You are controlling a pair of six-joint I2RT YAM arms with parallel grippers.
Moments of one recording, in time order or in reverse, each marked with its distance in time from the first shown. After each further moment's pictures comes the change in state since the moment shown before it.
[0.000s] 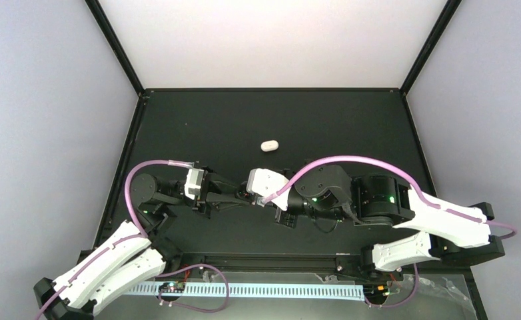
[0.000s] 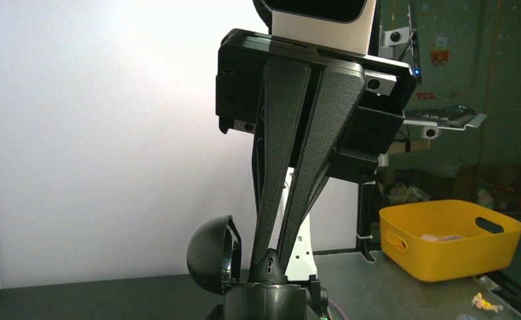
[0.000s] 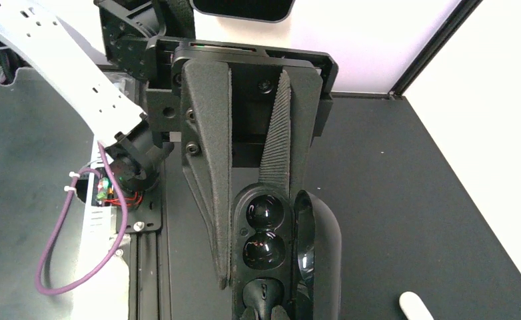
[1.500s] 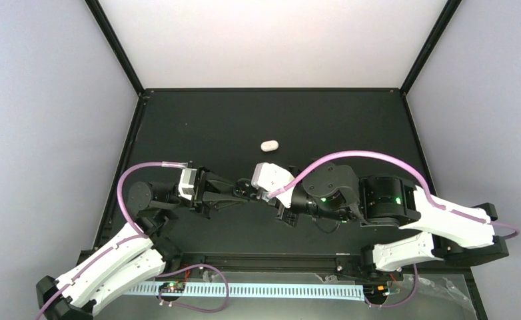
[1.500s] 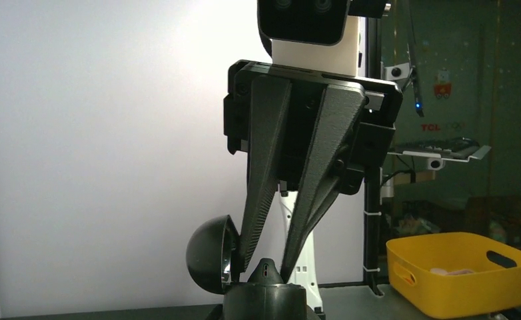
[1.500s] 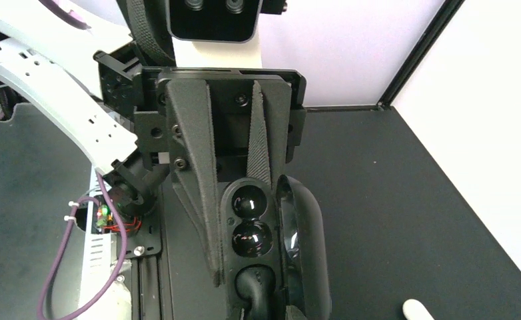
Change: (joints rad) left arm -0.005 0.002 -0.069 0.206 -0.071 -0.108; right arm 0.011 -0.025 -0.018 0.058 0.046 0.051
